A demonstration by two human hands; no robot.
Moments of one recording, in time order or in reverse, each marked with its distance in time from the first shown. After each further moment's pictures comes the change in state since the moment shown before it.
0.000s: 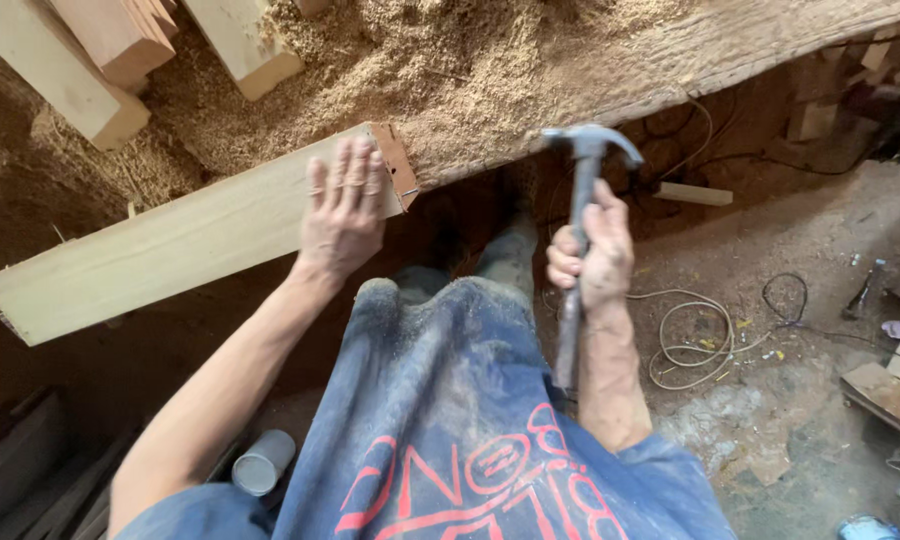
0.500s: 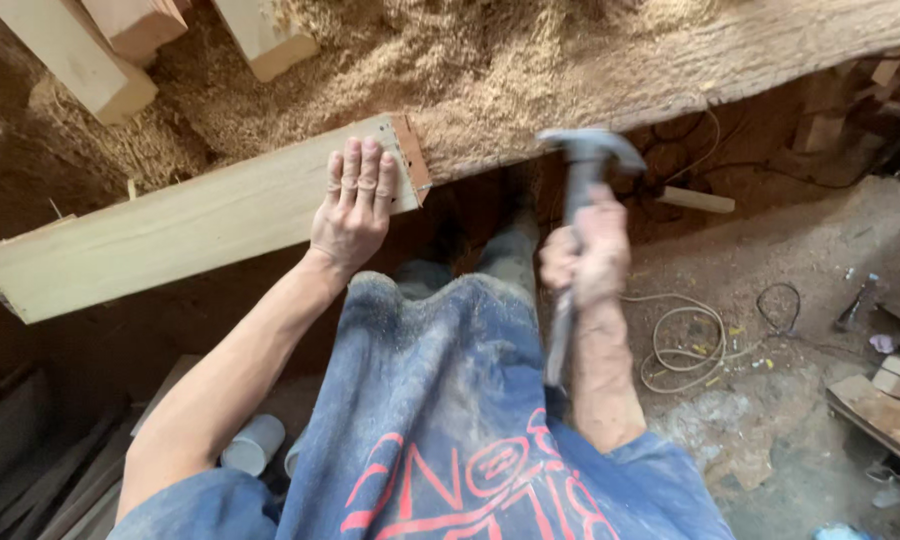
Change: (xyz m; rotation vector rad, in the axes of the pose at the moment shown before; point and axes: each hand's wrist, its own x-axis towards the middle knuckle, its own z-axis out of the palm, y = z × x) left_hand -0.011 0.005 0.006 0.179 0.098 0.061; right_hand 0.002 0.009 0.038 -0.053 0.218 0.049
